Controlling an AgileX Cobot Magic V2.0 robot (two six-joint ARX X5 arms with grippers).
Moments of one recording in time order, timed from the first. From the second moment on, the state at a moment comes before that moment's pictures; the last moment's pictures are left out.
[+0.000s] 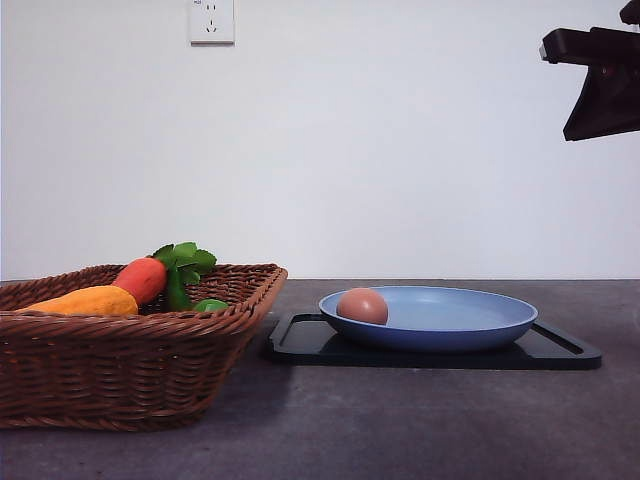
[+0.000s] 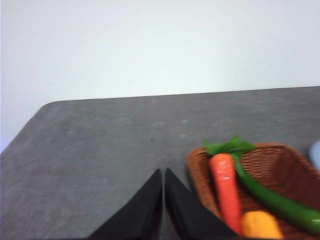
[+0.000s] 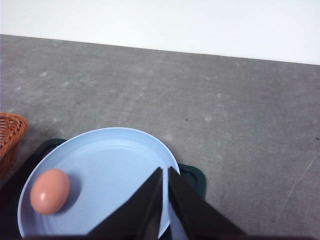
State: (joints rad) left_arx 0.02 0.02 0.34 -0.38 0.07 0.04; right_arx 0.39 0.87 0.47 0.12 0.13 0.10
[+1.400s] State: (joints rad) left_arx 0.04 0.00 0.04 -0.21 0.07 -0.04; right_arx 0.39 0.87 0.47 0.12 0.13 0.10
